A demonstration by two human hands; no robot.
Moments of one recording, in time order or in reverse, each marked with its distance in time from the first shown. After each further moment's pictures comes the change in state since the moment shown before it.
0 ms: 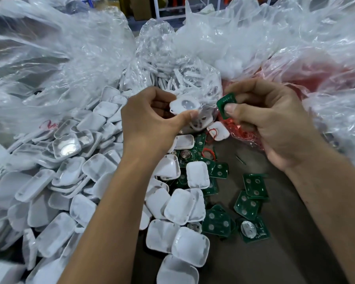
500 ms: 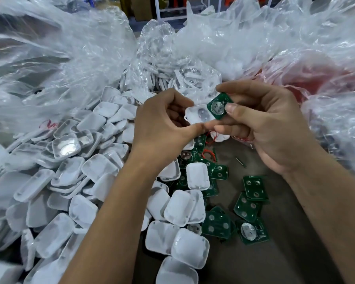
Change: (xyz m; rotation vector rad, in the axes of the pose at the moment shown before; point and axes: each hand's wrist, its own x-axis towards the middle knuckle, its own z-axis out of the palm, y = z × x) left_hand -0.004 -0.004 0.007 -0.028 -0.174 0.122; right_hand -0.003 0.001 0.008 0.031 -0.048 -0.008
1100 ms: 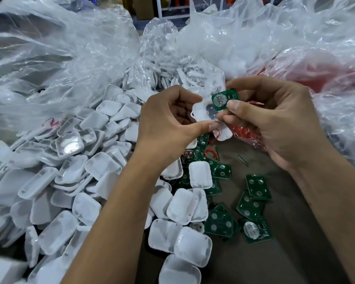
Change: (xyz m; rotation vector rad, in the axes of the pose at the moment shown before) left_hand 0.000 0.002 0.000 -0.117 -0.039 0.020; right_hand 0.003 0.000 -0.005 -0.031 0.062 -0.092
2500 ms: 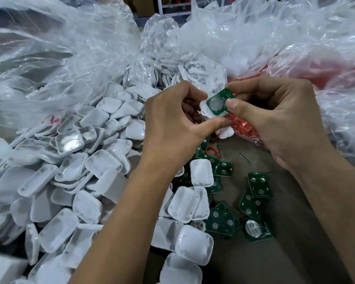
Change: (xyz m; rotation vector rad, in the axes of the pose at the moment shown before) left_hand -0.006 0.007 0.013 0.177 0.147 0.152; right_hand 0.002 0.007 -0.003 -0.345 0.039 -0.163
